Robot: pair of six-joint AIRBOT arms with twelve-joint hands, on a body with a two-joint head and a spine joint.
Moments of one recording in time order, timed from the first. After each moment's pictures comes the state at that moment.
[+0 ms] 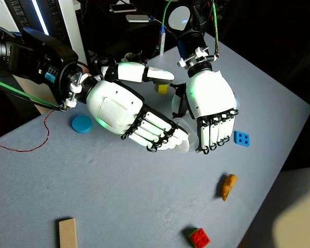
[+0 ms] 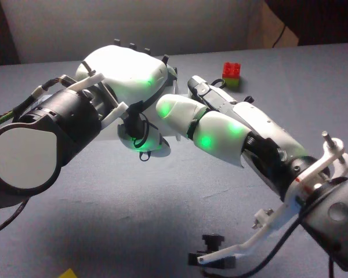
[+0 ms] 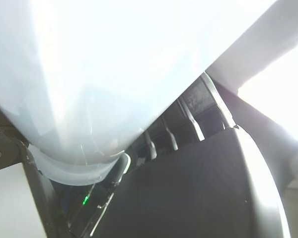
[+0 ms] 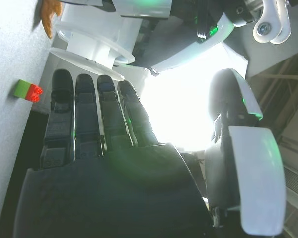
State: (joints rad) left arm 0.53 -1.15 1.01 2.26 0.56 -1.23; right arm -0.49 -1.23 0.68 1.10 0.98 -0.91
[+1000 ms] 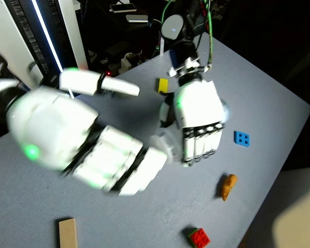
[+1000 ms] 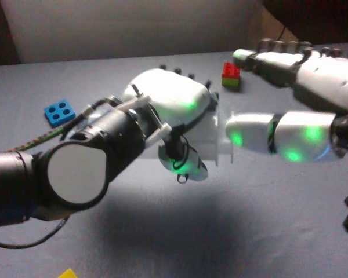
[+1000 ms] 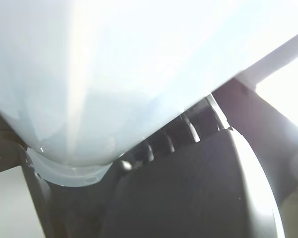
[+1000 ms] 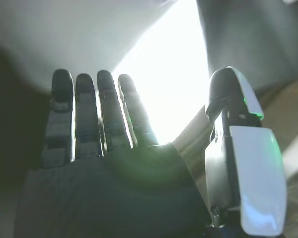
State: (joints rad) left arm 0.55 -1.29 1.06 2.25 0.55 -1.23; right arm -0.36 -0.81 0.60 0.94 0.55 -1.61
